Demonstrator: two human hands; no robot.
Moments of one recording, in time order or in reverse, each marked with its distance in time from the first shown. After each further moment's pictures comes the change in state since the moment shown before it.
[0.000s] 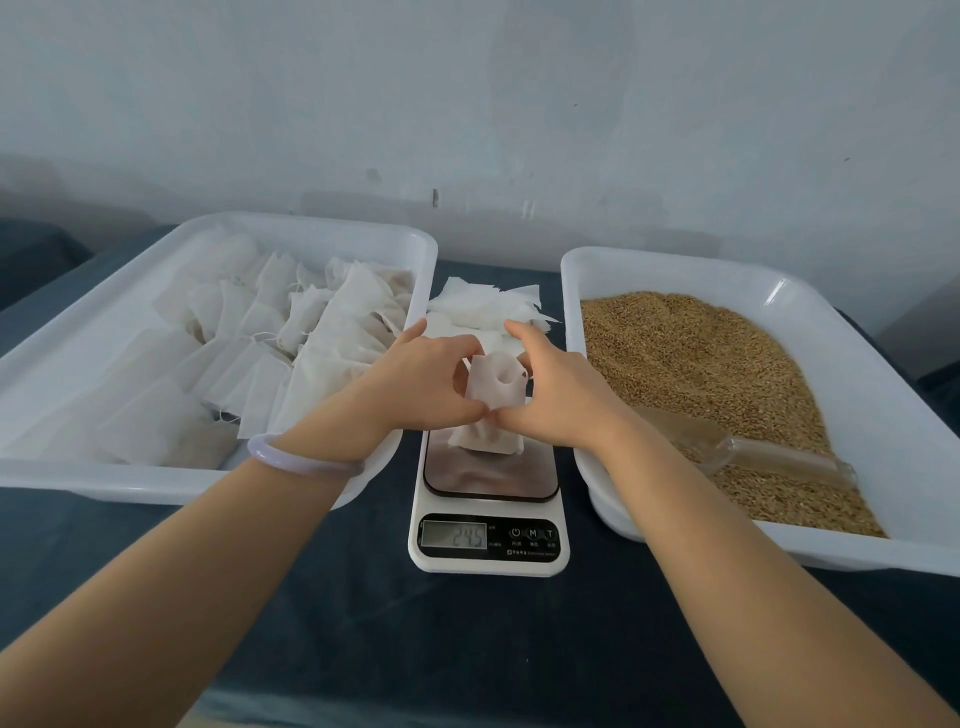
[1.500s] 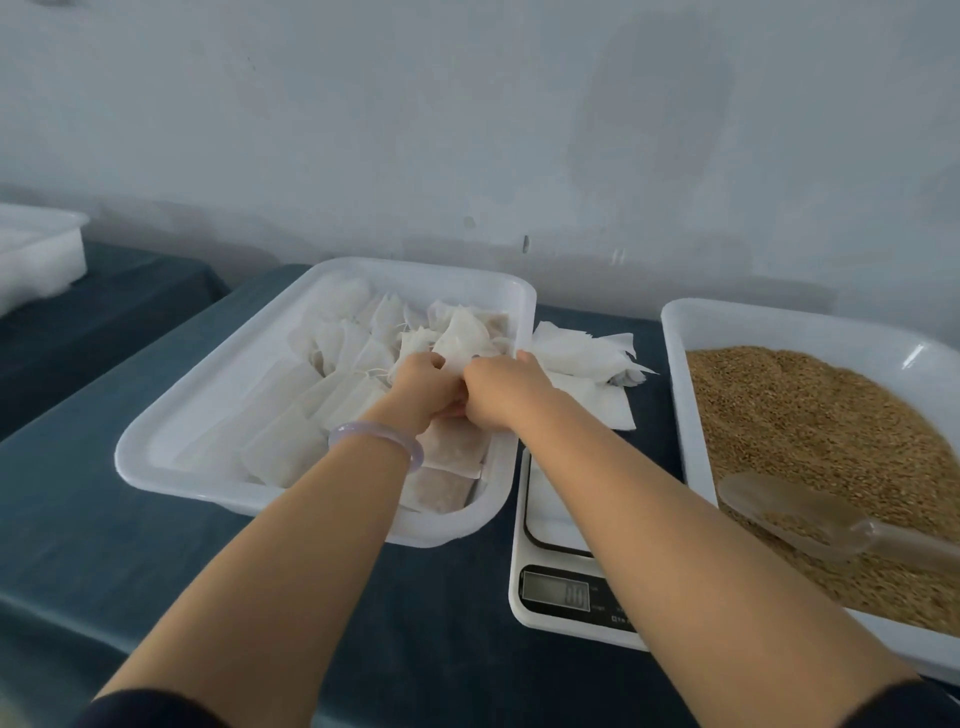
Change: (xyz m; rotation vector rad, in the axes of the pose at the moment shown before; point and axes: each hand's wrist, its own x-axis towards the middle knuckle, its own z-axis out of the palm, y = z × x) left_hand 0.002 -0.087 -0.022 -0.711 0.261 -0.773; right_hand 0.097 -0.110 0.053 -0.496 -0.262 -0.089
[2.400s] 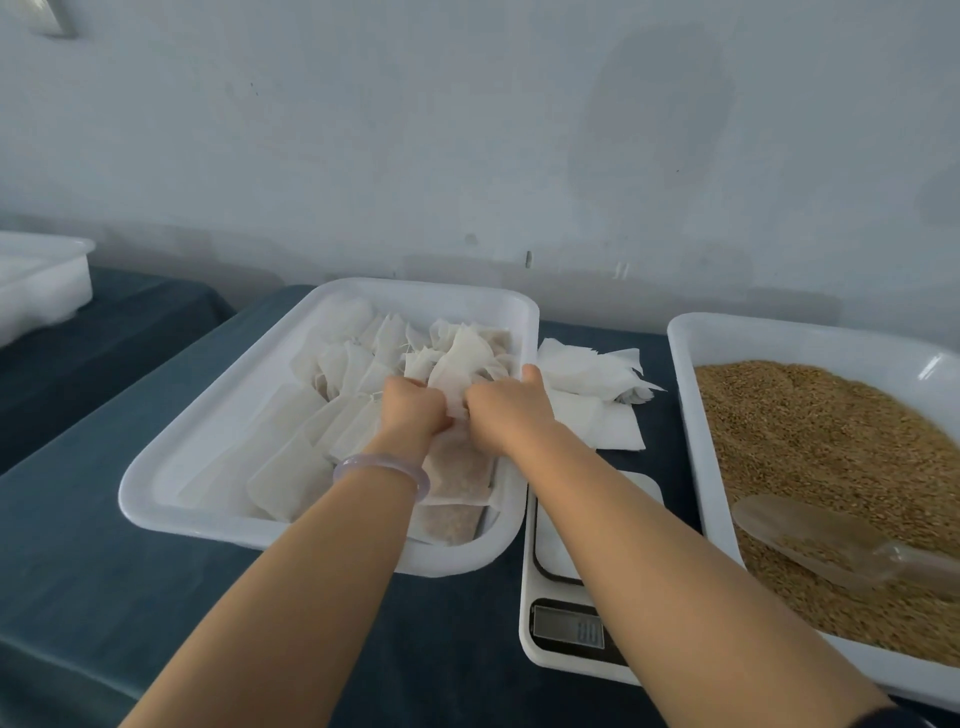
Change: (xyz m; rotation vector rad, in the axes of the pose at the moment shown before) left_hand 0.019 -0.013 -0.001 -0.270 0.223 -0.184; right_hand 0.017 0.003 0.020 -0.003 0.148 -0.055
